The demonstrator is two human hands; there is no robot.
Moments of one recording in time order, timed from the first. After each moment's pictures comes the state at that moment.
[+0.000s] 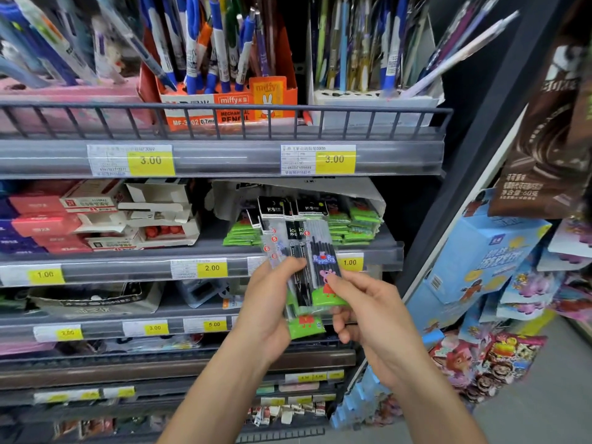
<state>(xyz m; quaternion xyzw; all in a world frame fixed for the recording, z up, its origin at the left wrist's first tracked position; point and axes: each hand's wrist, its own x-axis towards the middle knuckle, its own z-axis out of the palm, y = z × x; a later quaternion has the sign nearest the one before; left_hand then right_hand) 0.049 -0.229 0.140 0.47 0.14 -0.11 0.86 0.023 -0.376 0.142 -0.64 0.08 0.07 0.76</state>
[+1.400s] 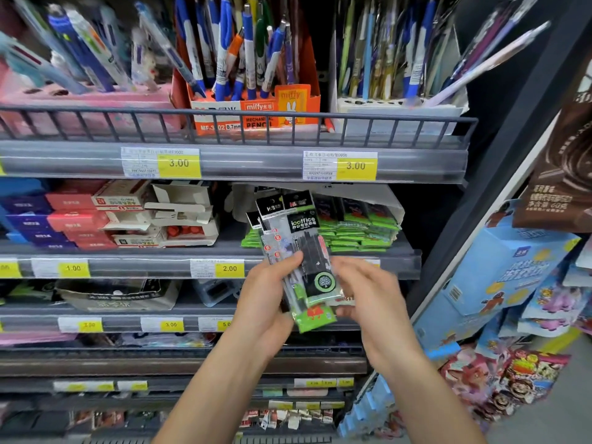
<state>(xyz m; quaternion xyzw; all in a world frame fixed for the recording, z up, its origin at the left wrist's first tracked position) 0.053 -0.207 0.148 0.44 0.14 -0.11 0.88 0.045 -0.352 0.146 -0.68 0.07 0.01 0.73</state>
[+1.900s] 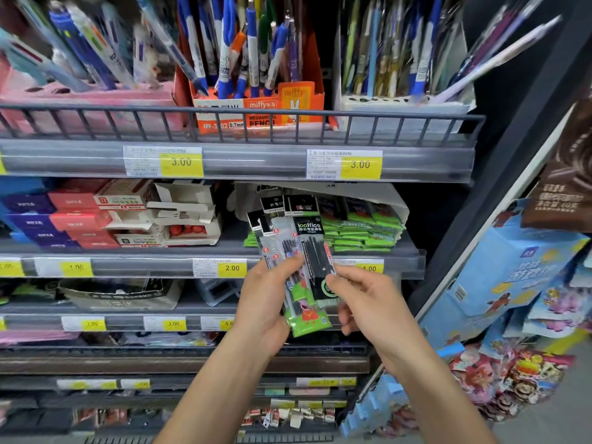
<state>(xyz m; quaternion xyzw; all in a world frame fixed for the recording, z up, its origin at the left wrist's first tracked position) 0.058 -0.204 0.140 0.49 0.16 -0.06 0.85 0.044 -0.359 0.145 -0.74 0.01 0.06 0.67</state>
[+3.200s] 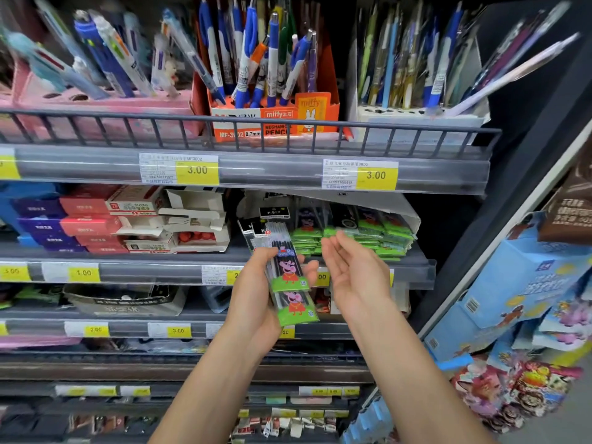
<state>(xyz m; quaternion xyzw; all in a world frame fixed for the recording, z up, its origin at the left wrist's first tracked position) 0.066 -0.176 0.149 0.37 0.18 -0.08 0.91 0.105 -0.308 0.157 -0.35 0.20 -0.01 0.92</state>
